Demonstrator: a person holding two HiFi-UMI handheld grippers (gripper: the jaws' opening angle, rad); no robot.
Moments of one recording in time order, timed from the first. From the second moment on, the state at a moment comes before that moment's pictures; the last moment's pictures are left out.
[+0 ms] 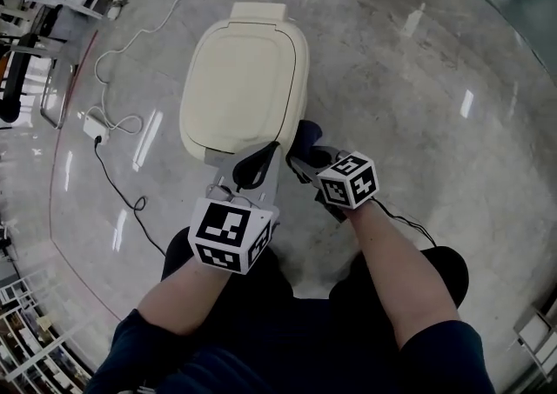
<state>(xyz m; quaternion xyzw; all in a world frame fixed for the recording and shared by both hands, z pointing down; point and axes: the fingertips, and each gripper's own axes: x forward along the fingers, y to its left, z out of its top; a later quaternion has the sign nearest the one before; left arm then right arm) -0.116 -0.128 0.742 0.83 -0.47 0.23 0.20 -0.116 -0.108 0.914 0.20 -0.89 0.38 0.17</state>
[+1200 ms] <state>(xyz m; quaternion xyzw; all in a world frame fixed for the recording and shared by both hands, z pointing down) -0.082 -0.066 0.412 0.85 -0.45 0.19 0.20 -0.007 -0.069 0.484 0.32 -0.89 0.27 0.18</state>
